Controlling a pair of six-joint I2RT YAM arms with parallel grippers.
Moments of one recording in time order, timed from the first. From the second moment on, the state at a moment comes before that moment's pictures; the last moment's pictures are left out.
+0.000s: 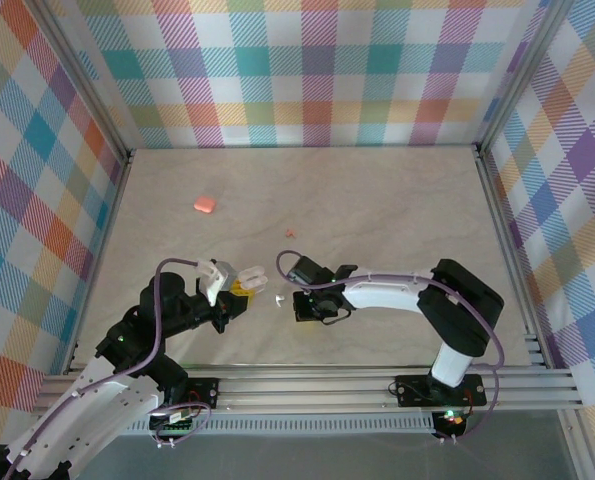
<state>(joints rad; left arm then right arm) -0.63 0.47 0.53 -0.45 0.31 -0.07 1.00 1.72 0.95 -0.42 -0.08 0.83</state>
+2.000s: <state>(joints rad) -0.63 0.50 0.53 -0.48 0.30 -0.08 0.89 1.77 1.11 -0.56 -0.05 0.75</state>
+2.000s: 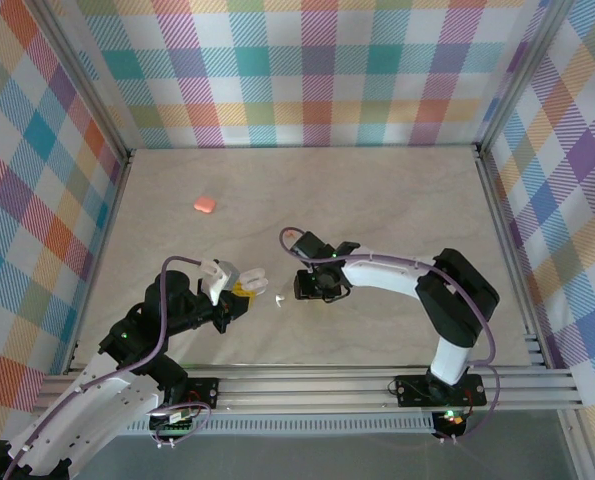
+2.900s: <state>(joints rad) -0.63 0.50 0.53 -0.48 0.30 -0.08 0.89 1.90 1.22 -0.64 -0.03 0.70</state>
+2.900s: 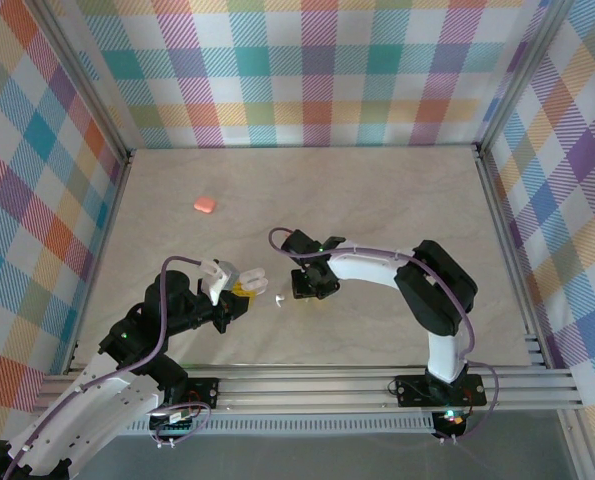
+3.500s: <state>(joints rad) -0.63 0.50 0.53 -0.48 0.30 -0.08 0.89 1.92 1.26 -0.69 -0.01 0.69</state>
